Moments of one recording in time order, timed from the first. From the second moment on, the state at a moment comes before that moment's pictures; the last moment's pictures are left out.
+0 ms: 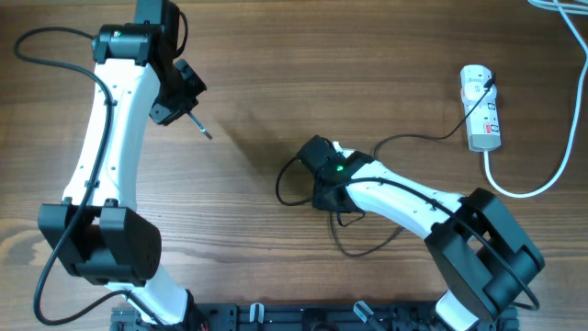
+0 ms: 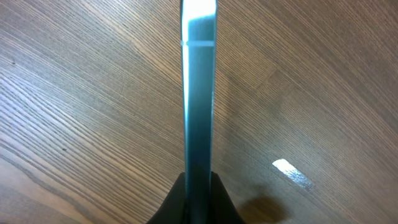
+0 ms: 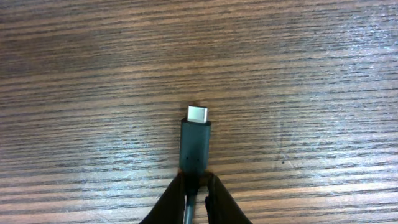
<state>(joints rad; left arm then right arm) -0.07 1.84 1.81 -1.35 -0.06 -0.74 0.73 1.80 0.99 -0.67 0.07 0.82</state>
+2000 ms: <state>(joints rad) -0.30 1.84 1.81 -1.10 0.96 -0.29 0.74 1.17 1.08 -0.69 -0.14 0.74</state>
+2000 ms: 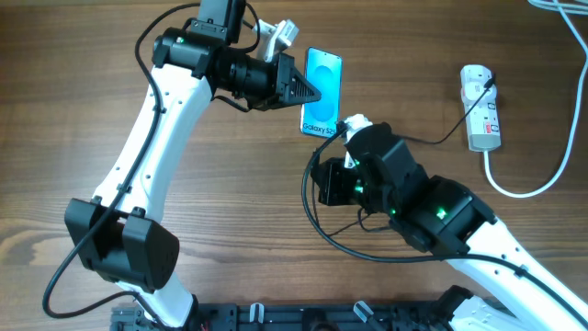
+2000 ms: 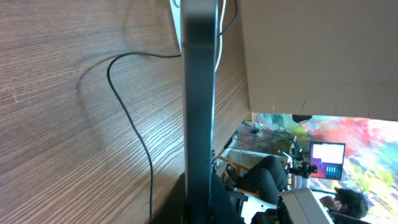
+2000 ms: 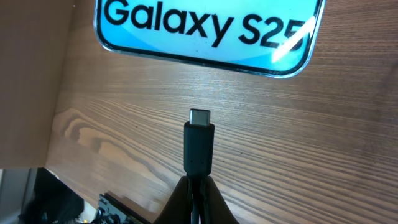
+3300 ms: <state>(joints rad) -0.30 1.84 1.81 -1.13 0.96 -0.26 0.73 1.20 1.12 -0.68 -0.12 0.74</state>
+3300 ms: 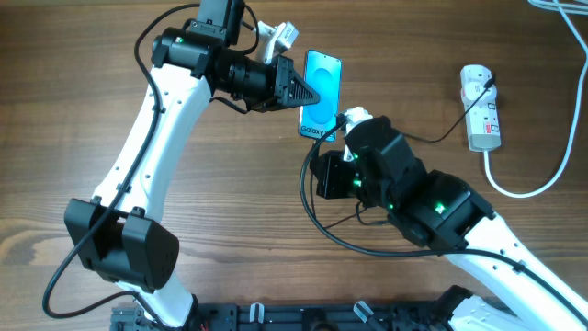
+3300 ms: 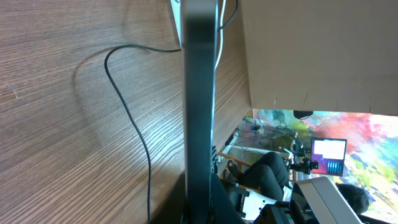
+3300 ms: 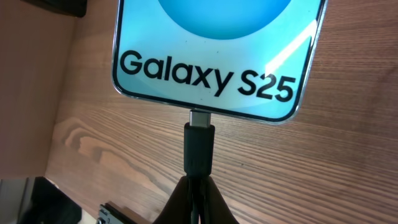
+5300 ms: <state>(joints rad) -0.27 1.95 1.75 -1.16 0.70 -0.26 0.69 1.17 1.18 -1.06 -0.02 0.68</state>
